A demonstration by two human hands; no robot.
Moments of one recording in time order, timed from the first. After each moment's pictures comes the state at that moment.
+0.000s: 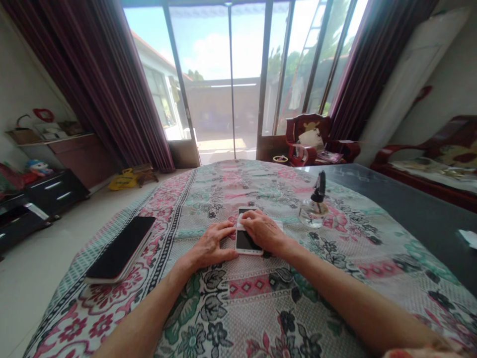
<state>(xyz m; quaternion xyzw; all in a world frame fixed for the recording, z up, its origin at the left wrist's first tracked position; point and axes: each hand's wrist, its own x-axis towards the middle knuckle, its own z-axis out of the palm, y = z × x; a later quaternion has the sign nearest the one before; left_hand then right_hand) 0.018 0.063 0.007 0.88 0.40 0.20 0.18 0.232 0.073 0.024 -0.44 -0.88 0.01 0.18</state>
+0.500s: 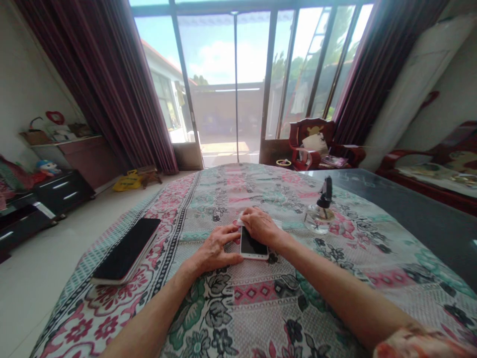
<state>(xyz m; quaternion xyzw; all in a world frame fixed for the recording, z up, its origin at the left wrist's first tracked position) 0.020 0.061 0.012 0.88 0.39 0.20 0.18 0.216 0.101 0.026 -0.48 -0.87 -0.01 0.14</state>
